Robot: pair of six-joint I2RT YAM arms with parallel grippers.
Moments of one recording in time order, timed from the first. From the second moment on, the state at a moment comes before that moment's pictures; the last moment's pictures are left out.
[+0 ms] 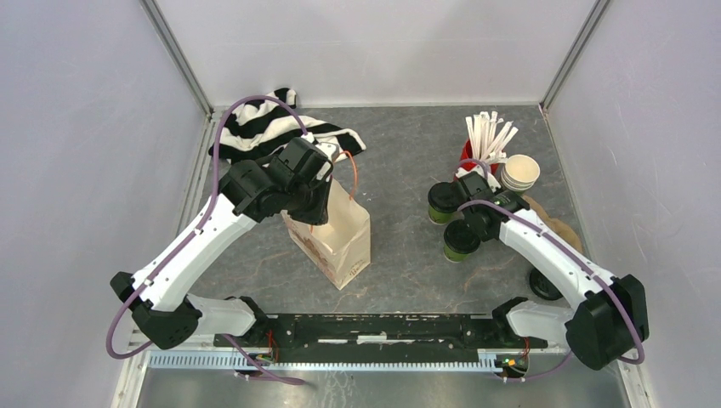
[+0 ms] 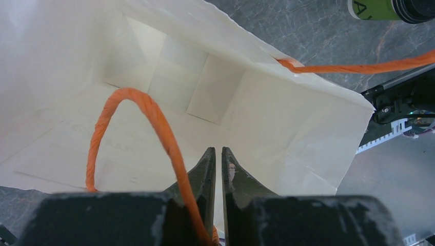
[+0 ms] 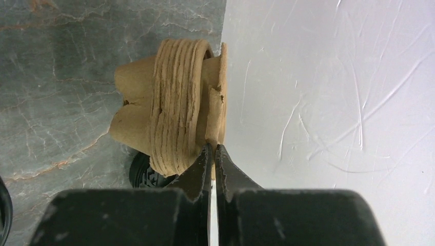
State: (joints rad) left arm -0.78 1.28 1.55 -1.26 -0.09 -0.42; right arm 0.47 1.21 0.91 -0.94 0.96 -0.12
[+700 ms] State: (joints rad) left arm -0.77 1.28 1.55 -1.25 -0.05 -0.42; right arm 0.48 1.06 0.81 -0.72 0.82 -0.27
